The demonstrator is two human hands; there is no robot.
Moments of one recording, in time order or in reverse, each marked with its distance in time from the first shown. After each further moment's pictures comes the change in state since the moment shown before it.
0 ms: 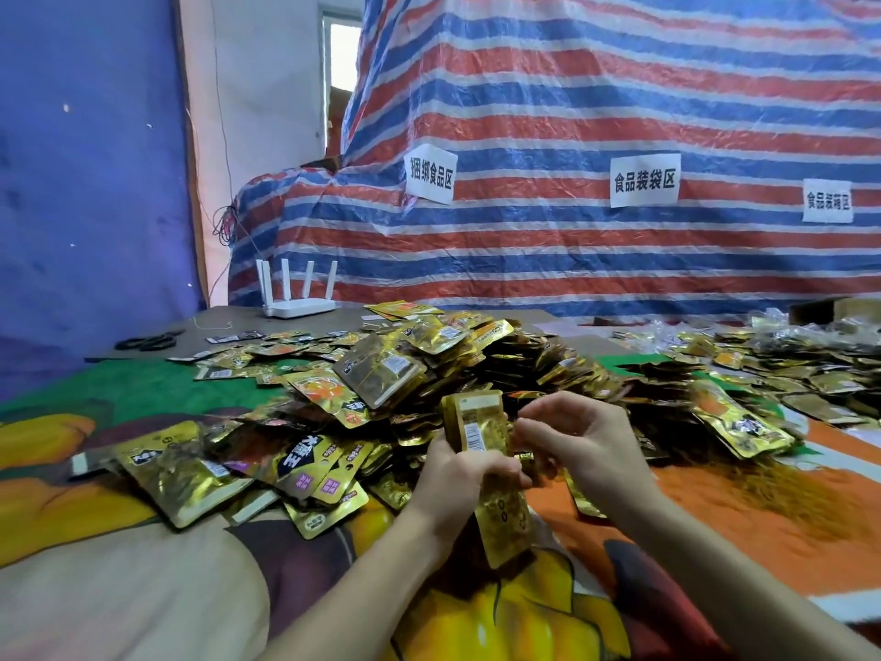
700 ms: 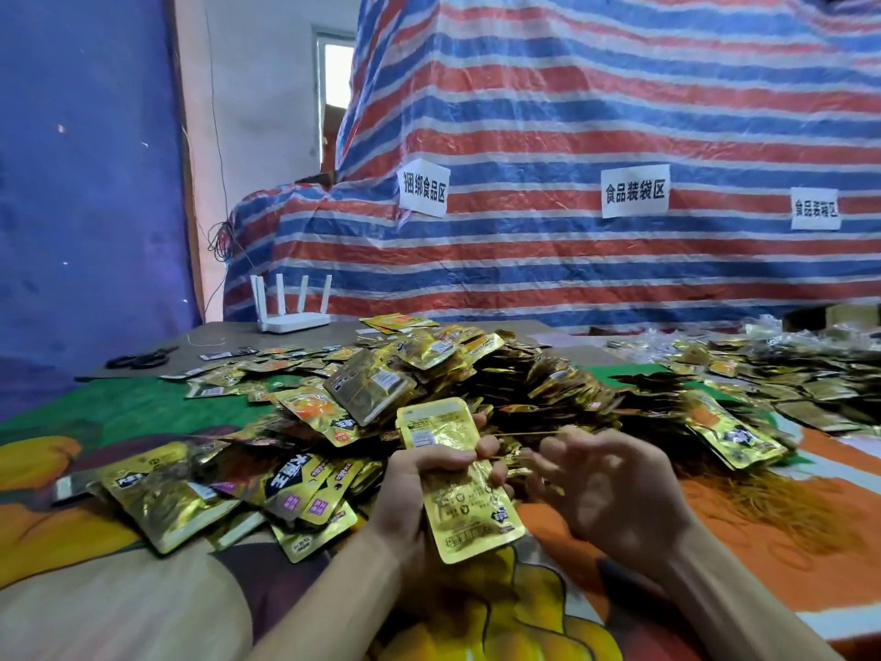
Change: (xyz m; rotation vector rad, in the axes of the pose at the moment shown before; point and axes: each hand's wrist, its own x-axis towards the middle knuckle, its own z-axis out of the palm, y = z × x) left_hand 0.007 0.007 -0.012 -0.653 -0.288 -0.156; right_hand -0.006 0.009 -0.026 1.025 -0.307 0.451
